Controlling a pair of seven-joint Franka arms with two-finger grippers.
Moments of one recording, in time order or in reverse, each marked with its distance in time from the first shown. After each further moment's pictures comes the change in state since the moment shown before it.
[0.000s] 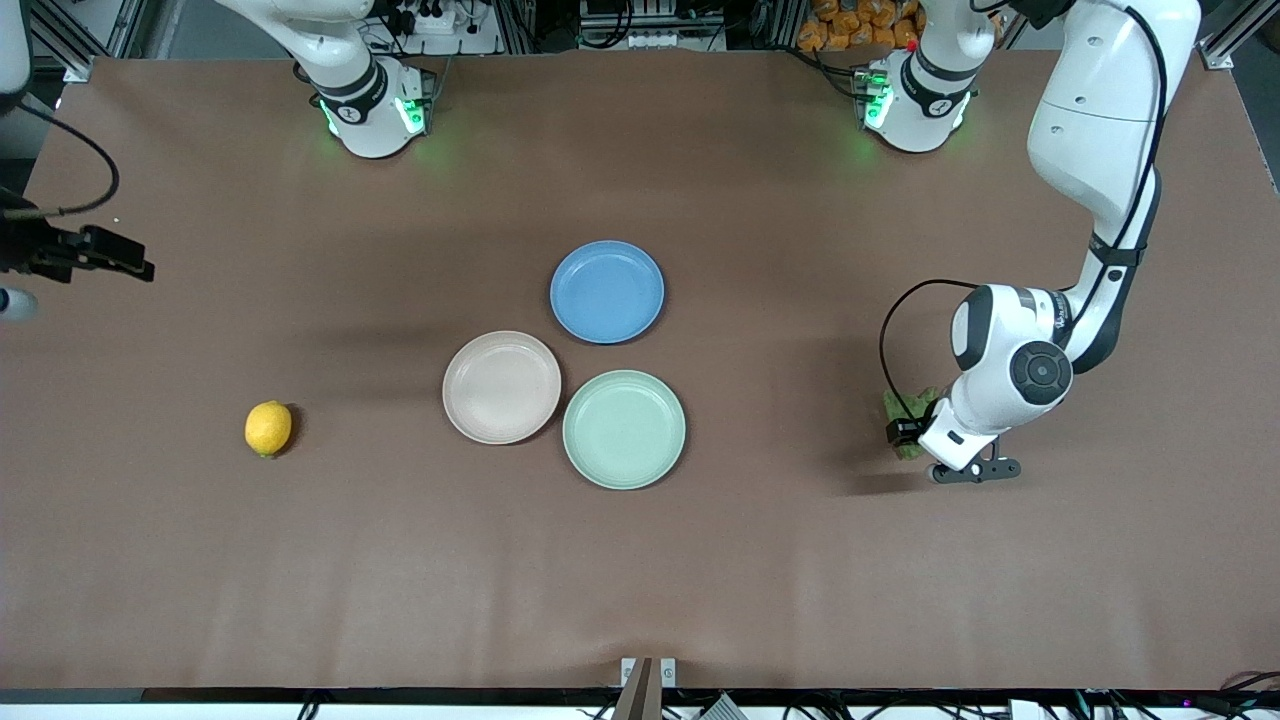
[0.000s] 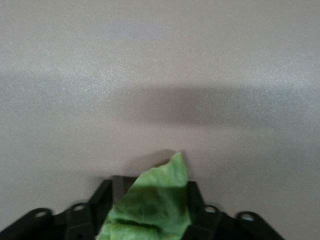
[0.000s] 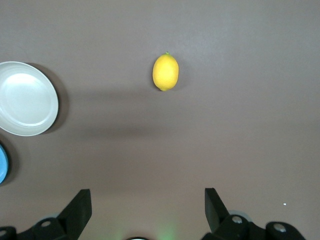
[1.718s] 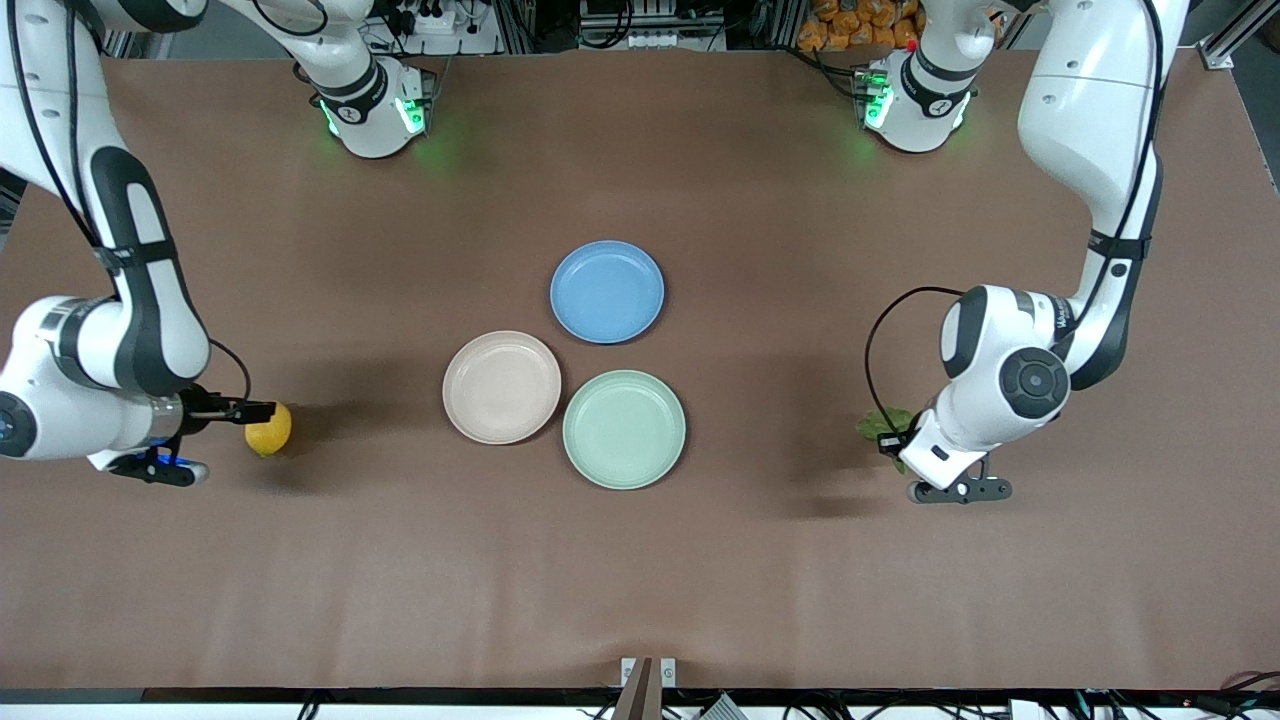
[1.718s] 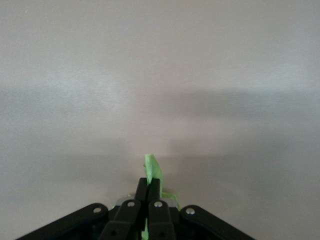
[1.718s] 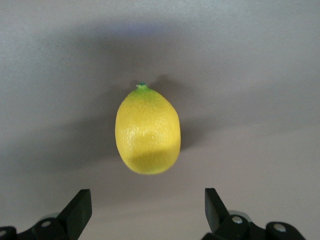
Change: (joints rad) left arm -0.077 -0.017 -0.002 0.188 0.000 -0.184 -0.038; right arm -0.044 0.575 0.014 0.052 0.001 0.338 0.164
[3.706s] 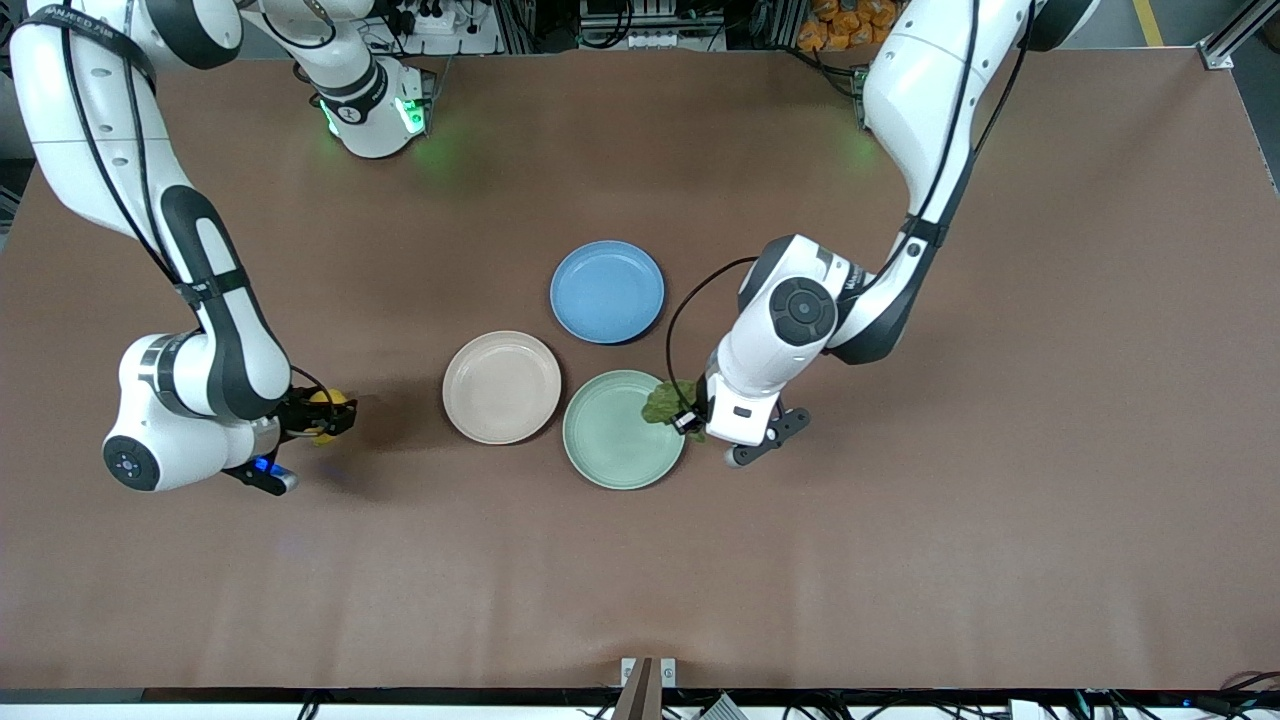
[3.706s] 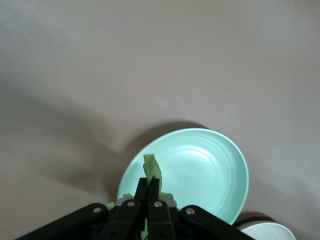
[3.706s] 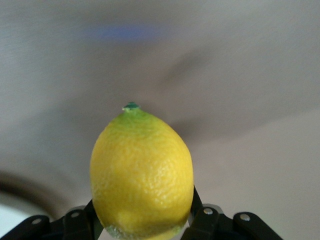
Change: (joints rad) left arm -0.340 0.107 -0.057 0.210 -0.173 0.097 -0.807; right arm 0.085 0.120 0.073 0.091 0.118 -0.126 0.329
